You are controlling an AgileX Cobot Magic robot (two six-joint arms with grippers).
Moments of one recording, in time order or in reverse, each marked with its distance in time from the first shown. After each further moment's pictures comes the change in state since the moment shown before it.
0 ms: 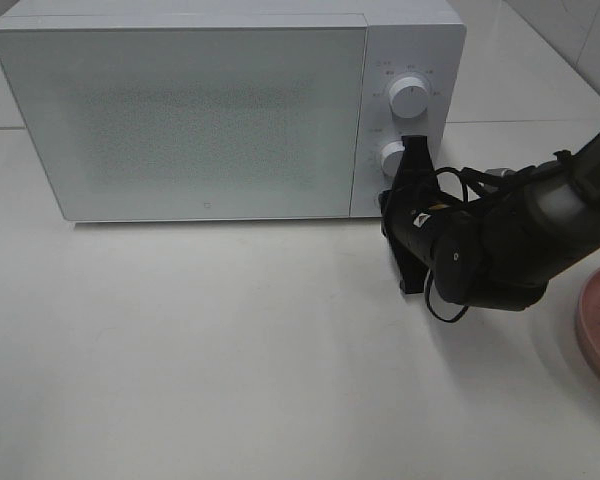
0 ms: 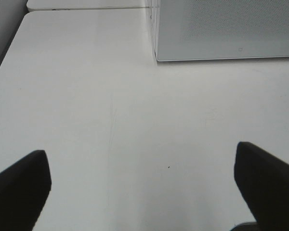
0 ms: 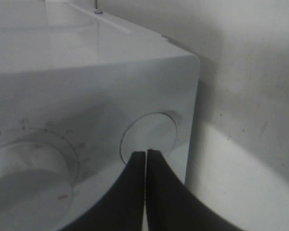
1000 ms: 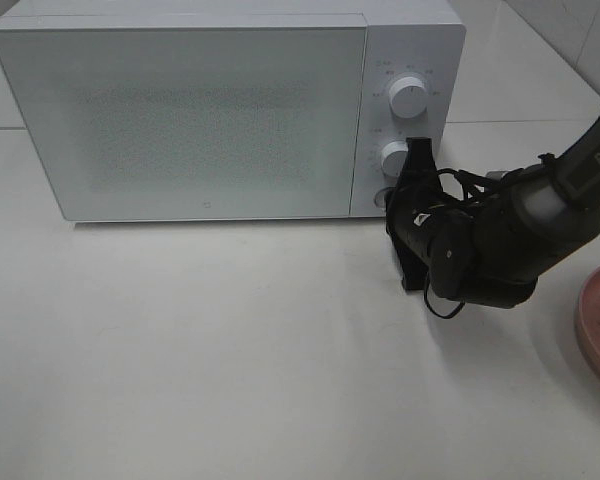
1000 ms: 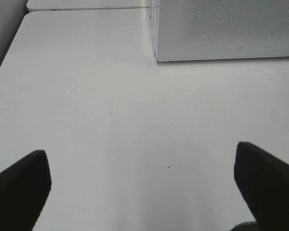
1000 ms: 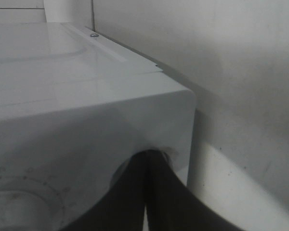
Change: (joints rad) left arm 0.000 0.000 0.000 0.000 0.000 0.003; right arm -0.025 0.055 -0.051 0.013 -0.023 -0.007
